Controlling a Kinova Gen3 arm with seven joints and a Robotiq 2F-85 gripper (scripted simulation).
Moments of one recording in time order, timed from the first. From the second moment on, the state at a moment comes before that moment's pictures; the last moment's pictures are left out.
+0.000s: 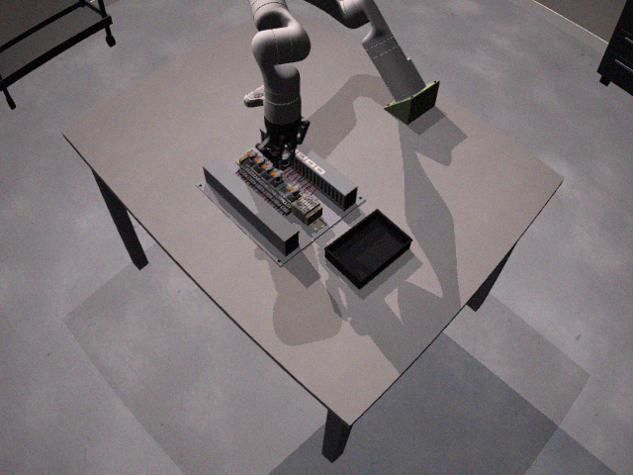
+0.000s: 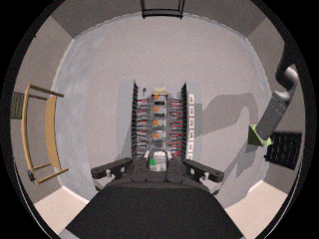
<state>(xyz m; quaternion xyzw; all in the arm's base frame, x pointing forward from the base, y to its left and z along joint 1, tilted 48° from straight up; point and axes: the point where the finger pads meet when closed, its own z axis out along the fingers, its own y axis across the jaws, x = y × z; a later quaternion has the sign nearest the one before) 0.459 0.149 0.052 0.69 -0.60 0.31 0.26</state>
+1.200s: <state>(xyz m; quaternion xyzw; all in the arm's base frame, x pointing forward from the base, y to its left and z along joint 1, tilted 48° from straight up) 0.452 0.183 0.019 0.69 -0.60 0.31 0.26</state>
